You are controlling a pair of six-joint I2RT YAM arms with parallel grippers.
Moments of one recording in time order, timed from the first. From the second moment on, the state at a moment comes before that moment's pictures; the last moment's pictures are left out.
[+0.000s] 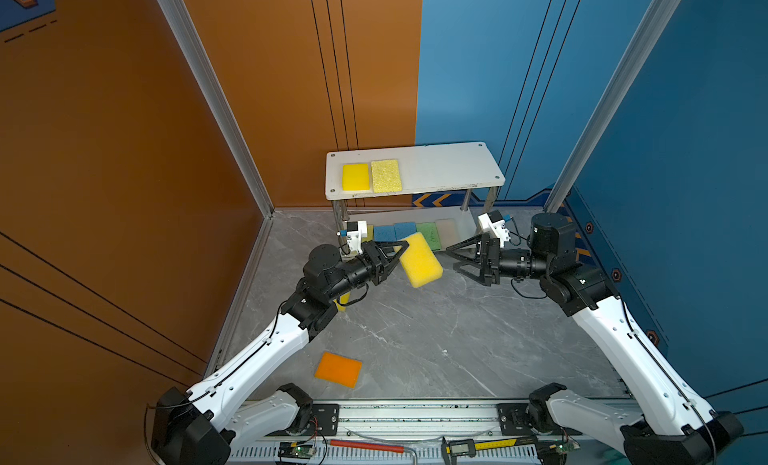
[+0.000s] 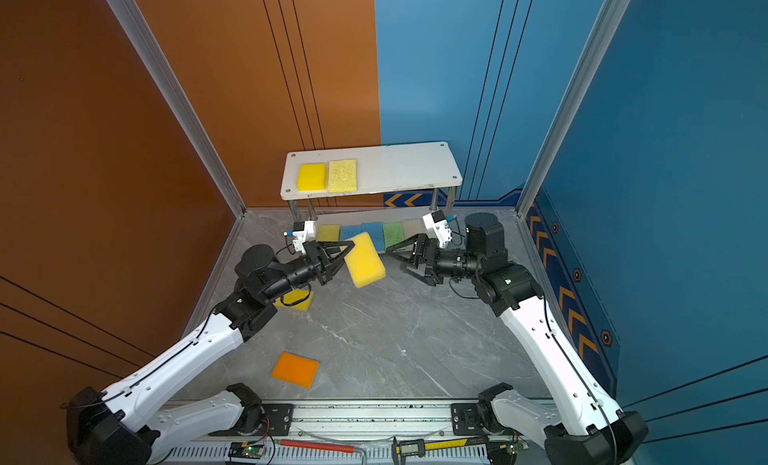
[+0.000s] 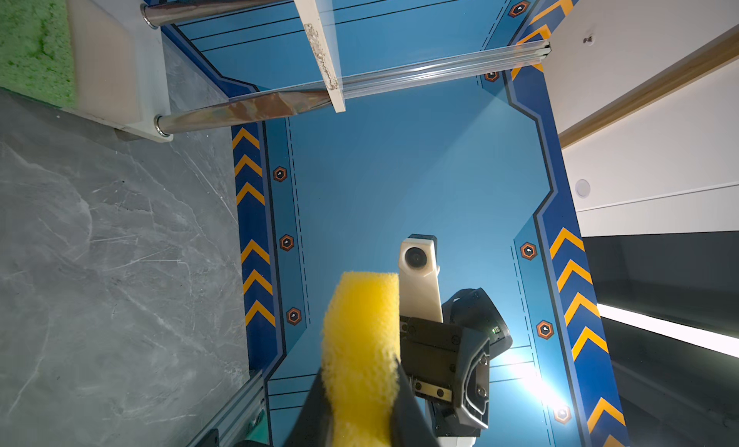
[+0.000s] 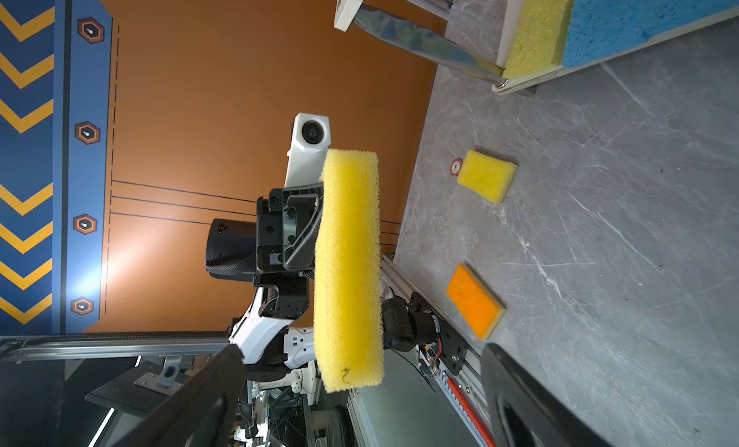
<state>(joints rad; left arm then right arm) -0.57 1.08 0.88 0.26 0.43 -1.46 0.38 1.12 1.26 -0.52 -0.88 0.95</state>
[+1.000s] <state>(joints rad) -0.59 1.09 0.89 0.27 0.43 -1.47 0.52 1.16 1.24 -0.43 -0.80 1.01</state>
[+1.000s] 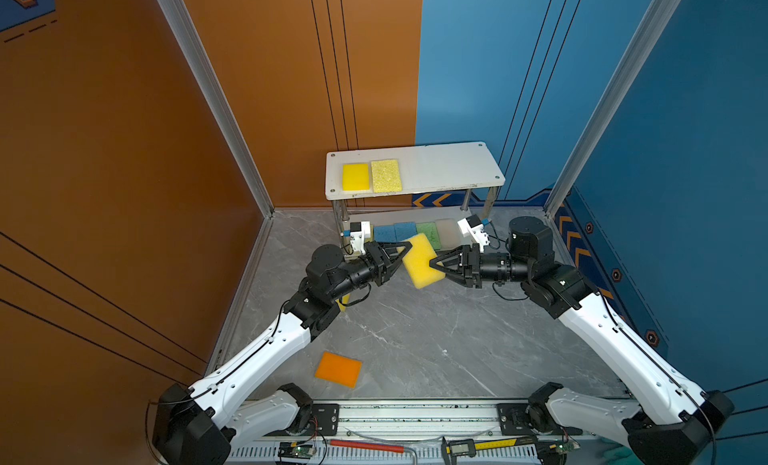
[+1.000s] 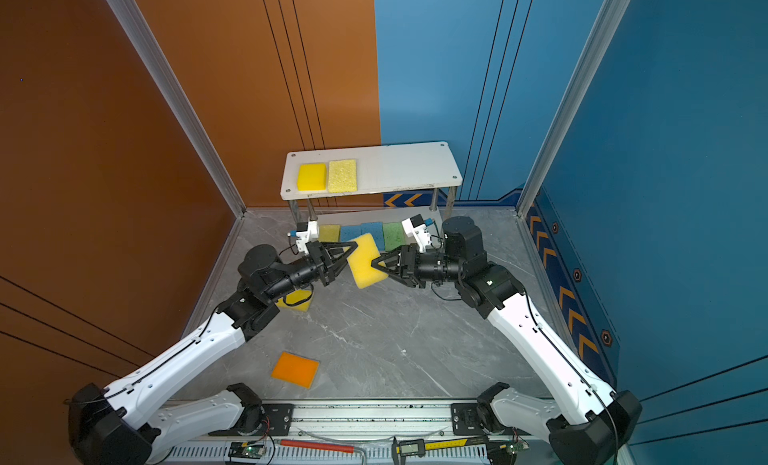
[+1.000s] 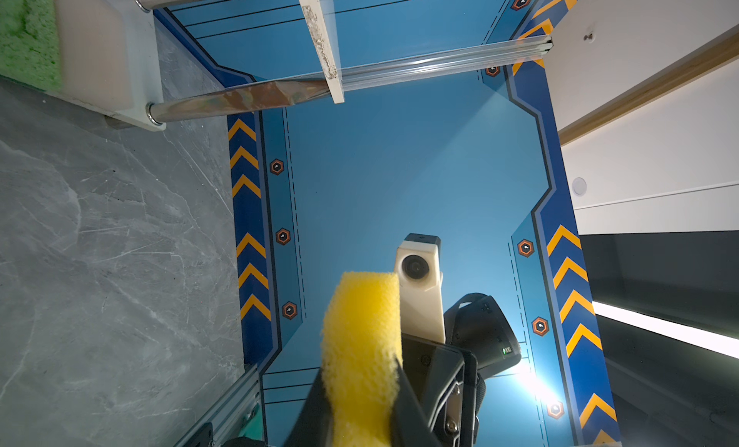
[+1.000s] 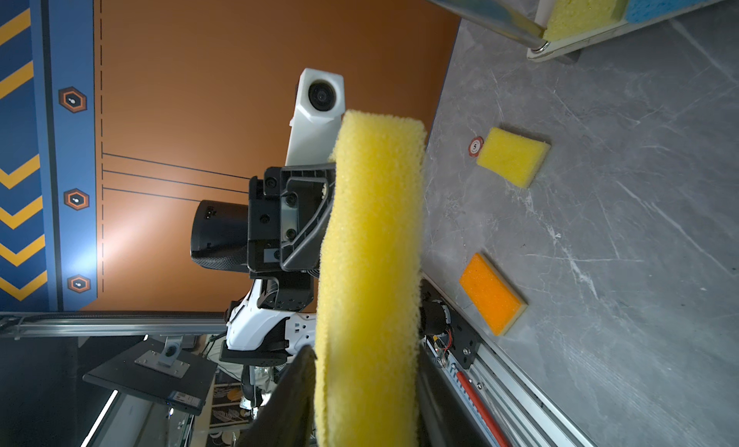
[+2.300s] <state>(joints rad) -0.42 0.80 0.87 -0.24 0.42 -1.32 0.32 1.33 1.53 -0.43 -0.73 0.98</state>
